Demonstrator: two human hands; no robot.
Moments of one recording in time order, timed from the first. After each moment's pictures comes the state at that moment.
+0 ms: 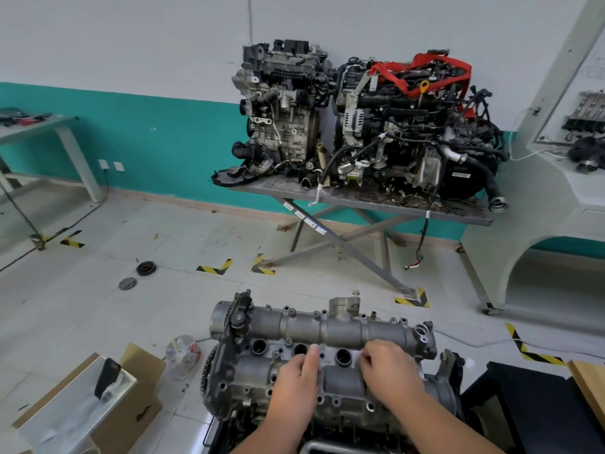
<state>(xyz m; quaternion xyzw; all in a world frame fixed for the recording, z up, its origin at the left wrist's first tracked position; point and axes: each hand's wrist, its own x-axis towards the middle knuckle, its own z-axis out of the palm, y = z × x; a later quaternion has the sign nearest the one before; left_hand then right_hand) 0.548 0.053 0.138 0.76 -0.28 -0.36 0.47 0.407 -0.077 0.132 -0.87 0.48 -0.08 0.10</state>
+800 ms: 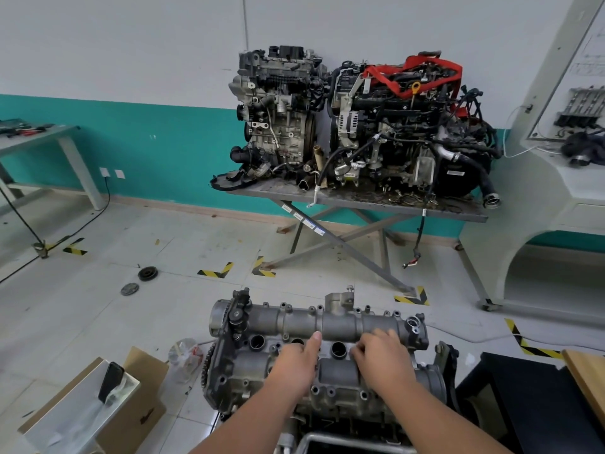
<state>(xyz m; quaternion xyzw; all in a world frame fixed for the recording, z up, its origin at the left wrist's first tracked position) 0.558 0.037 0.157 0.81 -0.31 -0.37 0.32 0.413 -0.075 0.134 -0.85 0.51 -0.05 0.09</state>
